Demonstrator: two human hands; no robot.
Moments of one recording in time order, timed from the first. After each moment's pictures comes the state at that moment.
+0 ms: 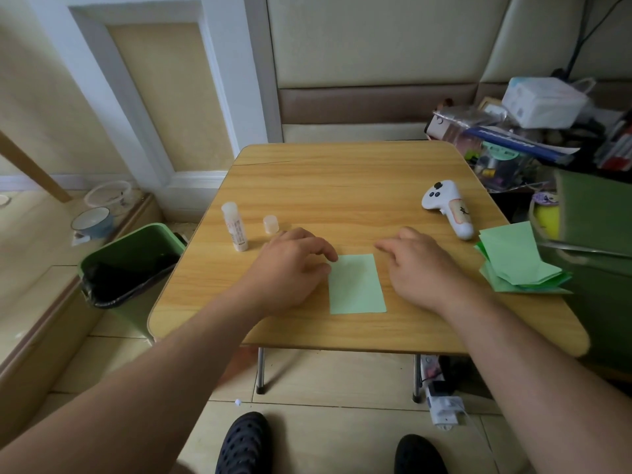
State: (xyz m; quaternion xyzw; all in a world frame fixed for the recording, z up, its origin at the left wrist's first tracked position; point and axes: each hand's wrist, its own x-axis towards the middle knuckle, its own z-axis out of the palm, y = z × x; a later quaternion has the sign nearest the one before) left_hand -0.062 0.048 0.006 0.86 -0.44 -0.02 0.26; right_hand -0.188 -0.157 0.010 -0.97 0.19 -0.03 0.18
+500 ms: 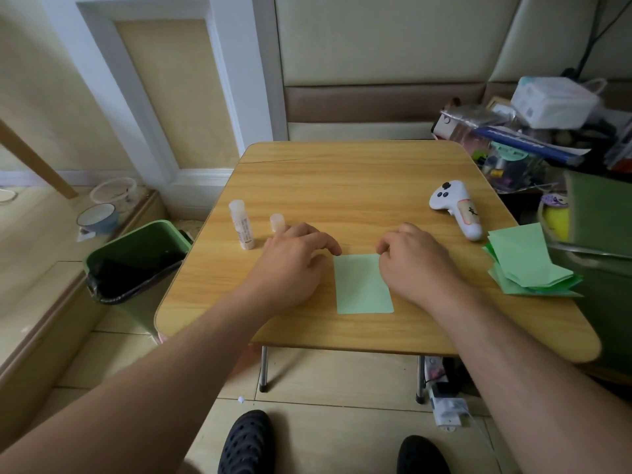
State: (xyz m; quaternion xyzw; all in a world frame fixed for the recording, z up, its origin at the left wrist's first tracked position) left_hand -0.059 0.048 0.004 0.87 -0.42 0.01 0.25; right_hand -0.171 -0.139 0.015 -0.96 0.23 -0.04 0.15
